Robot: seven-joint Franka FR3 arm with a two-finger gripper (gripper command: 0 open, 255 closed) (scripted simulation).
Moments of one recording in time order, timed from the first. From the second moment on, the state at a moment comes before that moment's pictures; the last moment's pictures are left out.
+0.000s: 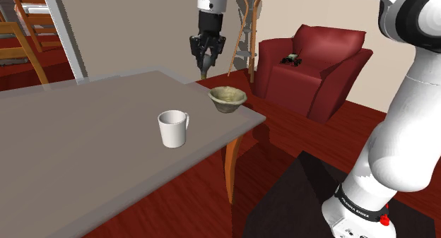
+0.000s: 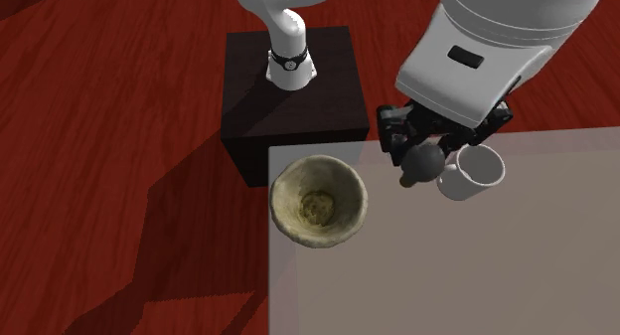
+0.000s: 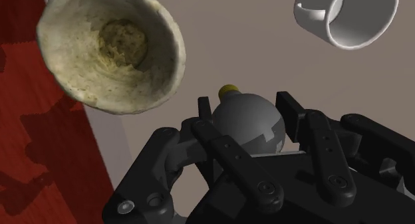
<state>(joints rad) 0.08 0.07 0.21 -1.54 -0.01 1.69 0.31</state>
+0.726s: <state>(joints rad) -0.03 -0.03 0.10 -1.66 0.03 1.70 0.09</state>
